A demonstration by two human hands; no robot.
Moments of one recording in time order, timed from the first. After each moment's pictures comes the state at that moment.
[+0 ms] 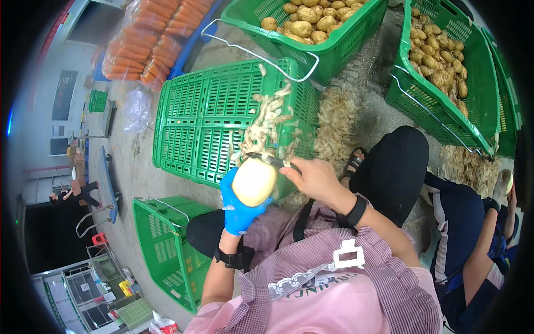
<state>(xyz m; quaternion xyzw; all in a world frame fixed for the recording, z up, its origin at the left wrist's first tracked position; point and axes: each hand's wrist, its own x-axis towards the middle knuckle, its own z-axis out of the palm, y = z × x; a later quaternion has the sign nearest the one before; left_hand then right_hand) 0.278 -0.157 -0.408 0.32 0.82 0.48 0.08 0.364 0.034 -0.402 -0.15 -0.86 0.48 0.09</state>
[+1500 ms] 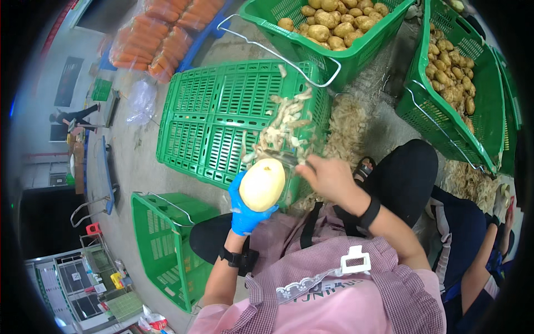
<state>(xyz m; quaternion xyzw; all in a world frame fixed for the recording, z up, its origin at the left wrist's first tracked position) 0.276 -0.171 -0.417 0.28 0.78 0.54 0.13 0.355 0.043 -0.392 -0.16 -0.90 0.40 0.10</state>
